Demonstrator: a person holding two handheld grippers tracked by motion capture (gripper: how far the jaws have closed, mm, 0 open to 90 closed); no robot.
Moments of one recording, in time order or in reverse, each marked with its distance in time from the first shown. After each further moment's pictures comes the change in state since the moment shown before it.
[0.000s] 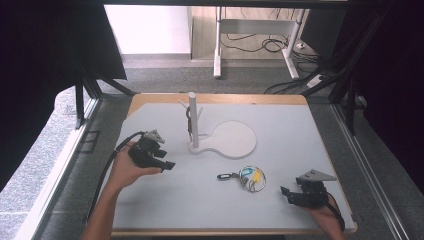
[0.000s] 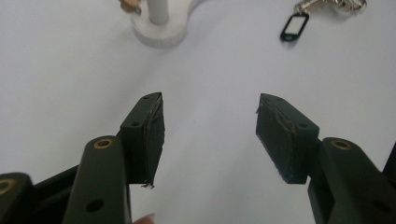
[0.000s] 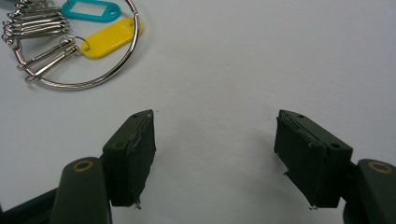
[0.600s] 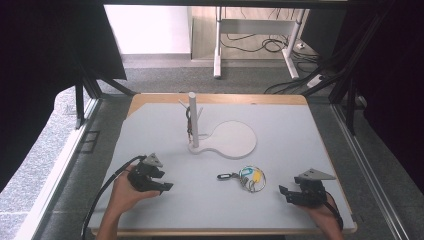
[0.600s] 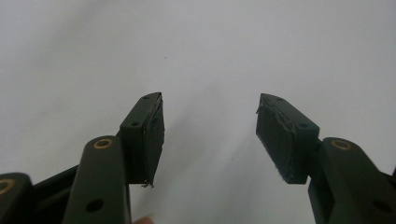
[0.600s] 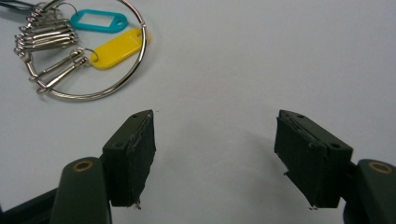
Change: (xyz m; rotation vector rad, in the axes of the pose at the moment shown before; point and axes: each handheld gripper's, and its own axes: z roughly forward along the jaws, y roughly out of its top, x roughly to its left) left arm -0.019 -0.049 0.025 0.013 0.017 -0.021; right arm 0.004 0.005 0.000 -0.014 0.012 0.018
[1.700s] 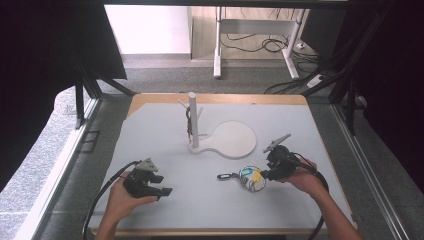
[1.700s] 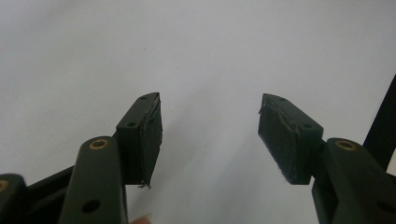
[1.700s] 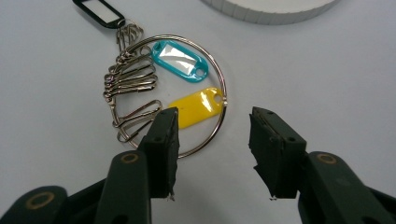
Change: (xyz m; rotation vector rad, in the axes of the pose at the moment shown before) left arm -0.009 -0.015 -0.006 -0.061 -0.065 -0.056; right arm 0.039 0.118 0.033 0.388 0.167 -0.302
